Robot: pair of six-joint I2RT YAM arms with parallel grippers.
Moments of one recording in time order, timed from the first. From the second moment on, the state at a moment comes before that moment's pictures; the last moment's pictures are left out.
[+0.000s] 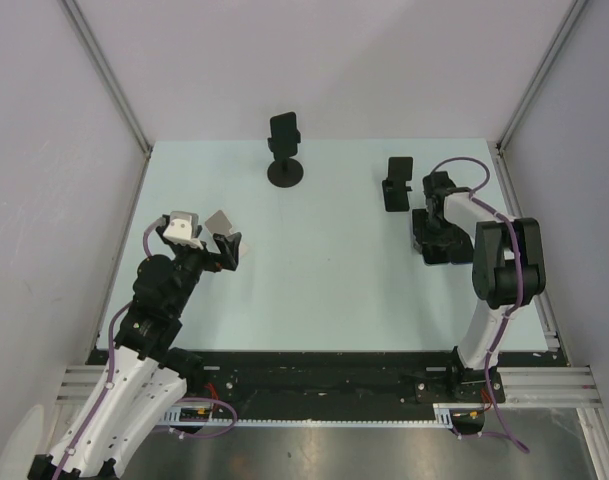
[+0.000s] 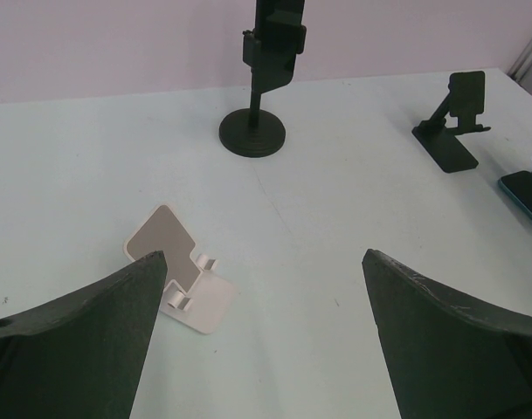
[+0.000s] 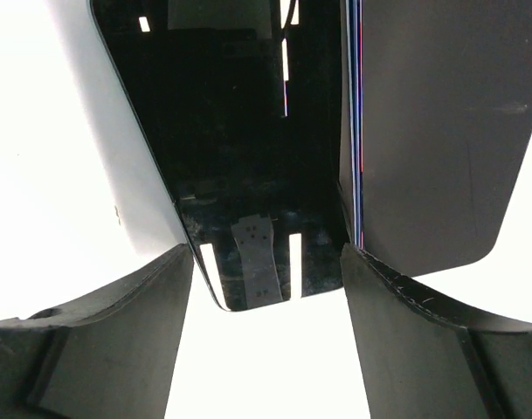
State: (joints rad) left arm -0.37 0.51 0.57 -0.12 -0.09 -0.10; right arm 0.09 1.88 1.27 -0.67 0.19 0.12
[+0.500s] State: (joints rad) left arm -0.37 0.55 0.57 -0.12 -0.11 -0.11; right arm 0.40 1.55 1.25 -0.54 0.12 0.04
